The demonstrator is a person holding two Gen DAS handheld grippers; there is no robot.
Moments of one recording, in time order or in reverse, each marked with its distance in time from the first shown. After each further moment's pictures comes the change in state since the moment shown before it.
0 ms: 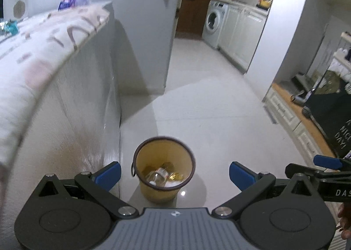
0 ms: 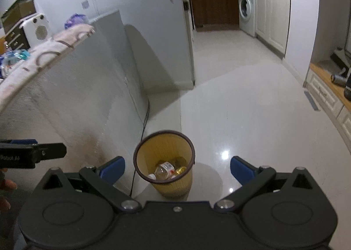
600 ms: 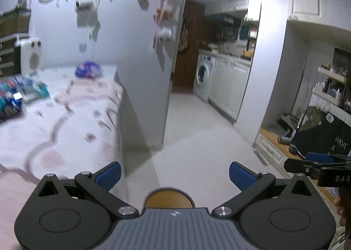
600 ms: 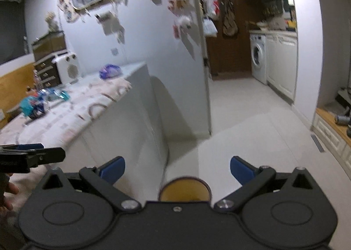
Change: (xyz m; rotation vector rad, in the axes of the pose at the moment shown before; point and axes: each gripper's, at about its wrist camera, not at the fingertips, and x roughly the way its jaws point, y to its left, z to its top) left arm -0.158 0.027 0.009 0.053 -0.315 -0.013; right arm -0.121 0.047 0.028 -0.053 -0.266 0.093
